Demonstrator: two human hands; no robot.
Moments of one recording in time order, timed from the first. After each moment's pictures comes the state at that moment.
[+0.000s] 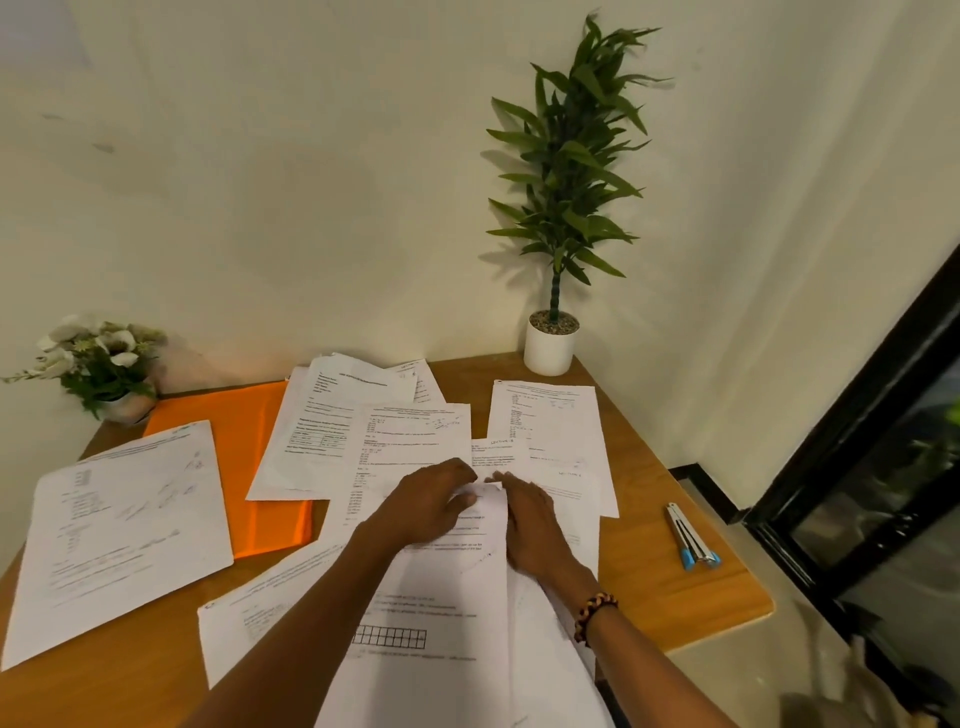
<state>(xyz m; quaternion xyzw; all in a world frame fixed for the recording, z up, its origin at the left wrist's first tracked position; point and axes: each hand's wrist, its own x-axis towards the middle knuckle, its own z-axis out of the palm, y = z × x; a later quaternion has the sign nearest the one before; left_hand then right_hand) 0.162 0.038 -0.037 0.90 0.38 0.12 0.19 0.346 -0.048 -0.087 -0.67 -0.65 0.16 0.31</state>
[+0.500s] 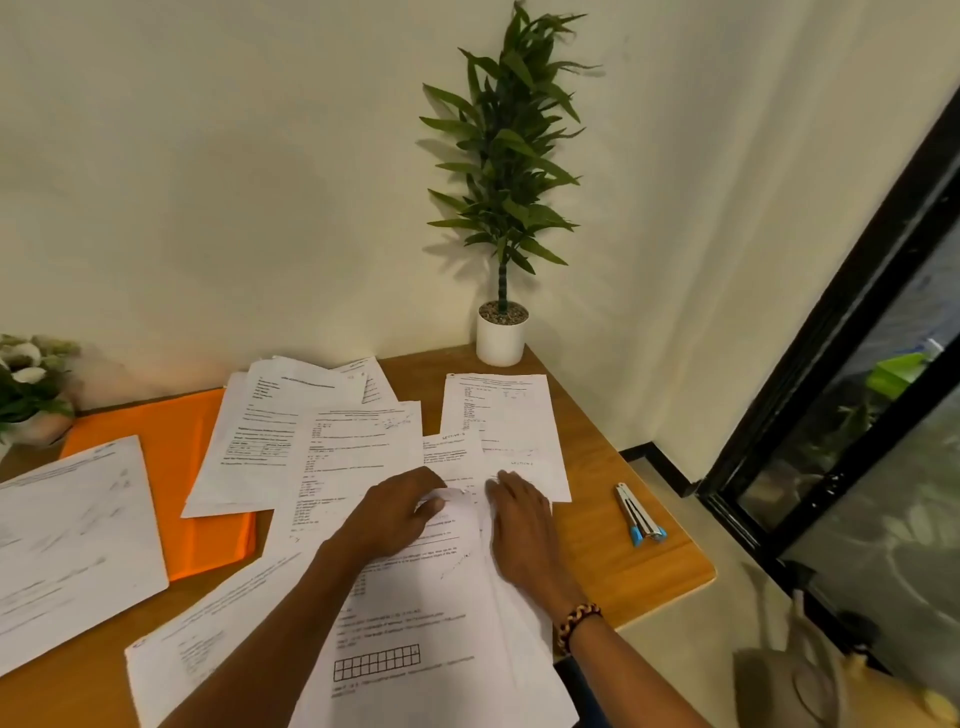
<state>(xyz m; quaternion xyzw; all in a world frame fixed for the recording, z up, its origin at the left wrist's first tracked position) 0.177 0.033 -0.056 0.89 0.37 0.13 0.25 0.372 -0.081 -0.098 -0.75 -0.62 -0.01 0.23</state>
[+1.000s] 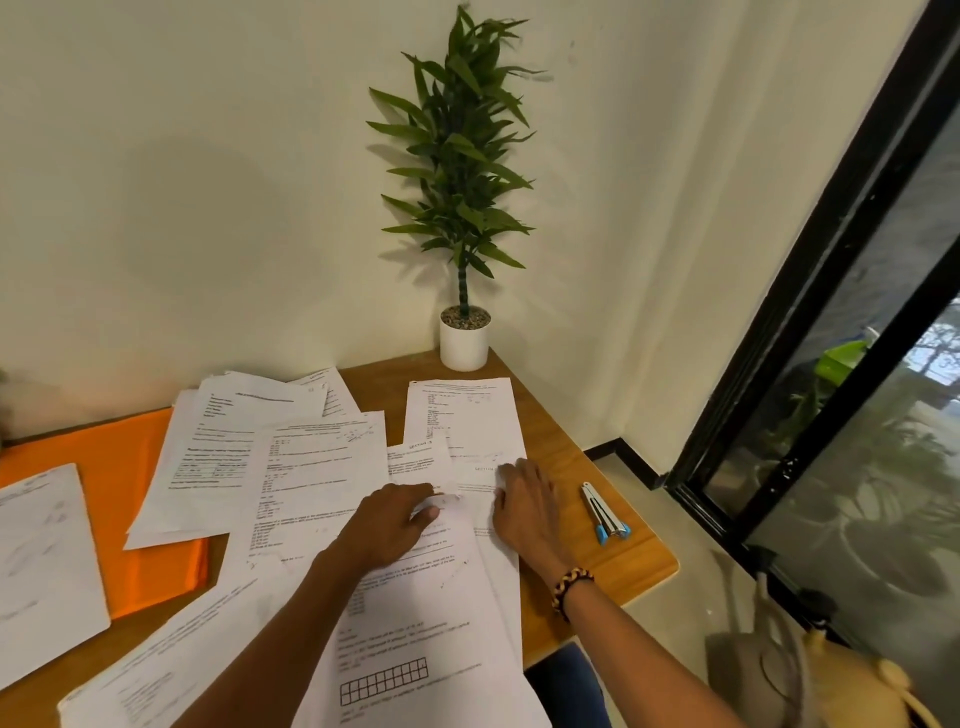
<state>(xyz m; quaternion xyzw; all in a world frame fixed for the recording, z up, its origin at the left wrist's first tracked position) 0.214 0.023 -0.052 0.89 0.36 0.12 0.24 0.418 -0.074 -0.063 -0.83 -0.51 0.04 0.22</state>
